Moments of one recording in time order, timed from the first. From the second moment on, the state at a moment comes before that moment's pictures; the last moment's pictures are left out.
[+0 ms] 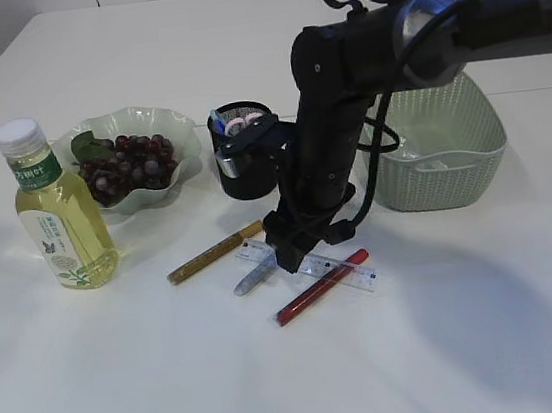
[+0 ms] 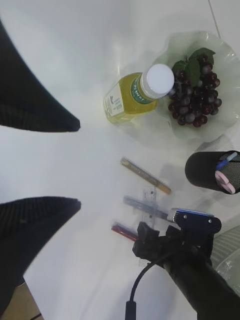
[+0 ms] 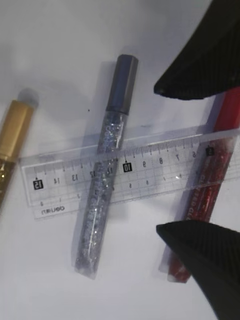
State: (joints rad) left arm -0.48 1.19 -1.50 0.01 1.27 -0.10; right arm 0.48 2.21 -1.70 0.16 0.96 -0.50
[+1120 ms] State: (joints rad) left arm -0.48 1.19 -1.50 0.07 1.27 -0.10; right arm 0.48 2.27 -1.70 0.17 0.94 -0.47
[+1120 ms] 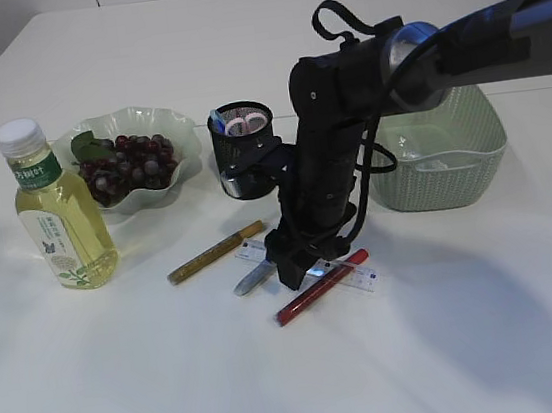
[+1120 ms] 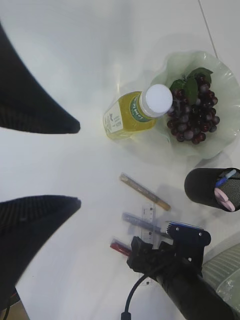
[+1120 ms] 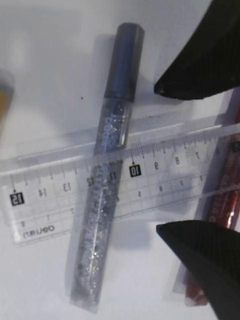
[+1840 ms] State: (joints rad) left arm -0.48 1.19 -1.50 0.07 1.27 -0.10; right arm 0.48 2.27 -1.70 0.18 0.95 -0.43
